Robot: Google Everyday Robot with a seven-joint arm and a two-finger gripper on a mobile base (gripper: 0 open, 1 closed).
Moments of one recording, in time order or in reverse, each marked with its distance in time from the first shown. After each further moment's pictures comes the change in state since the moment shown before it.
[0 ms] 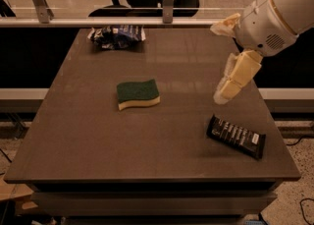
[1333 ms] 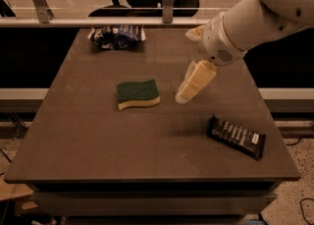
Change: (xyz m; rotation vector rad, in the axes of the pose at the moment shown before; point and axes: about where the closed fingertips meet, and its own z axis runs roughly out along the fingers) arm -0.025 -0.027 0.075 0.089 -0.037 0.034
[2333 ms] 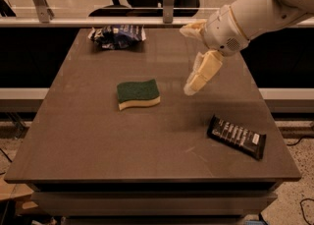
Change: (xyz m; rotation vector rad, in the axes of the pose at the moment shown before) arm 0.000 -0.014 -0.002 -0.159 -0.143 -0.078
